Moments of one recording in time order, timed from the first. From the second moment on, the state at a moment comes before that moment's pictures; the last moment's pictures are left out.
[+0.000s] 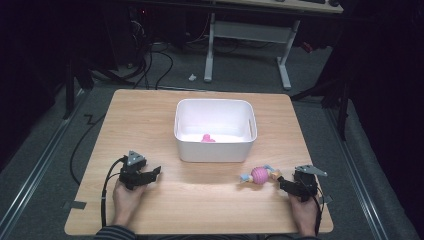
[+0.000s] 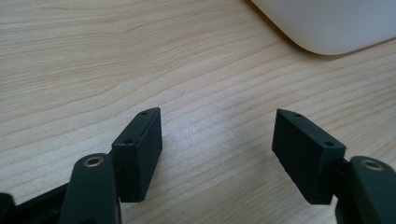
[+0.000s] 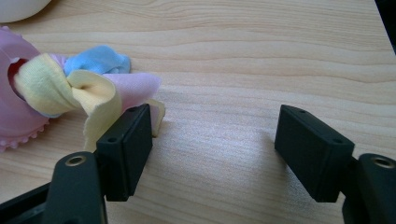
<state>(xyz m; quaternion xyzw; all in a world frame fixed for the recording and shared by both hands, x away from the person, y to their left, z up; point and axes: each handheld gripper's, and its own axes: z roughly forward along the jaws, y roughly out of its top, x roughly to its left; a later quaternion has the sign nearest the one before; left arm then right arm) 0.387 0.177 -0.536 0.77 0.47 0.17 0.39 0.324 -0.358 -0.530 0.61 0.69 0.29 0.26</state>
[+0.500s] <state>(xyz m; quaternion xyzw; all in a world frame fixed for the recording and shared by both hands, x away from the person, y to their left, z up) 0.385 0.167 -0.536 0.79 0.46 0.20 0.36 0.324 -0.357 -0.530 0.60 0.70 0.29 0.26</state>
